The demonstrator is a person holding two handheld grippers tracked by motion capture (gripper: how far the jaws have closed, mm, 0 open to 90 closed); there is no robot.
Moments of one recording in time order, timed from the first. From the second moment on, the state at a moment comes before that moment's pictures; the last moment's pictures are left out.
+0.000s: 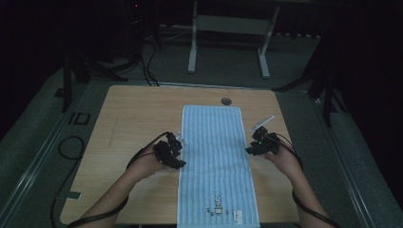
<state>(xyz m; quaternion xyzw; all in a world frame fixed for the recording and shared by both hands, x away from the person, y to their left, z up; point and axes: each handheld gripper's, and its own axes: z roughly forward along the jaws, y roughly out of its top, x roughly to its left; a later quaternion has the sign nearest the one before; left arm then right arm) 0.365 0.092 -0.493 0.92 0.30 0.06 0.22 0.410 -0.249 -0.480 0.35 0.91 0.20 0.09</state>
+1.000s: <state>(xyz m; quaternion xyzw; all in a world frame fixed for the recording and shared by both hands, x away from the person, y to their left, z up) 0.448 0.065 -0.524 0.94 0.30 0.05 0.18 0.478 -0.225 -0.519 0.32 0.94 0.14 0.04</state>
